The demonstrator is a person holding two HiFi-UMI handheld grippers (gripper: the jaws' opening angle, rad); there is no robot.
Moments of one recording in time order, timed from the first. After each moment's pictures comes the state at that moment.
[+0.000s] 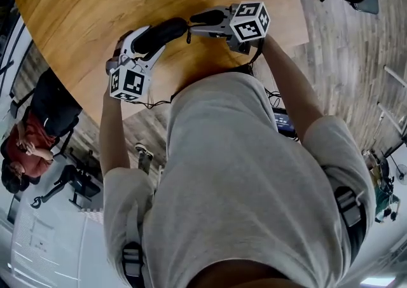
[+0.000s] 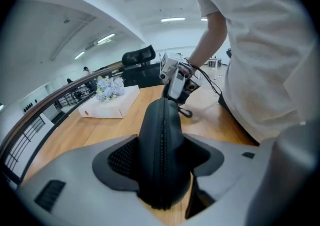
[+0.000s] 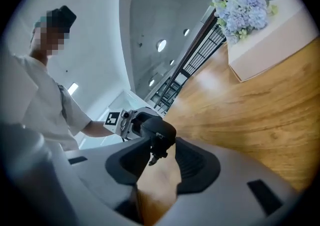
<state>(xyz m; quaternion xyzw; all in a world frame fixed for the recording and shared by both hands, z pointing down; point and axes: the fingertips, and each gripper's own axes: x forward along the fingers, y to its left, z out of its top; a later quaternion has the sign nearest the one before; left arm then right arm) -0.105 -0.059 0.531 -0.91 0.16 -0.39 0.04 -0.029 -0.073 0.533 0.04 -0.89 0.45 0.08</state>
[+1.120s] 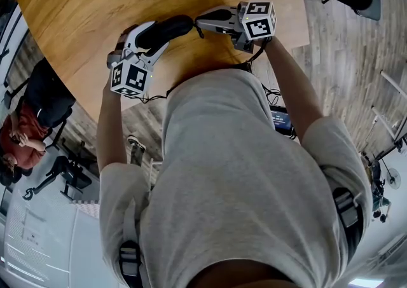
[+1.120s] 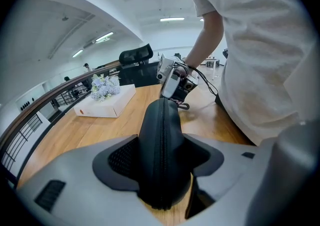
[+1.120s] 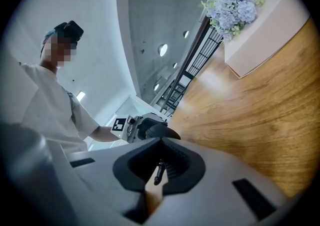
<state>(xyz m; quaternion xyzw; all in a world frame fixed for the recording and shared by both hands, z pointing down) -0.101 -0.047 0.540 -0.91 0.15 -0.39 0.03 -0.024 -0.067 0.530 0.00 -0.88 0.47 0.04</state>
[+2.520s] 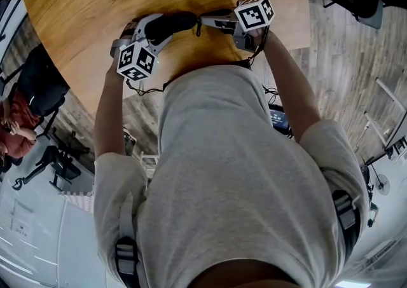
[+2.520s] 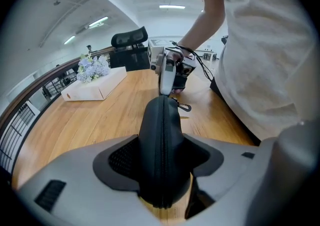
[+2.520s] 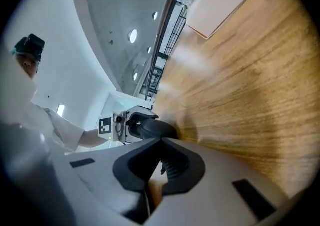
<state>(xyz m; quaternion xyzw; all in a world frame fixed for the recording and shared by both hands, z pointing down) -0.096 -0.031 0.589 -0.89 0.11 -0.45 0.00 -0.023 -0.049 0.585 0.02 -0.79 0.59 0.15</state>
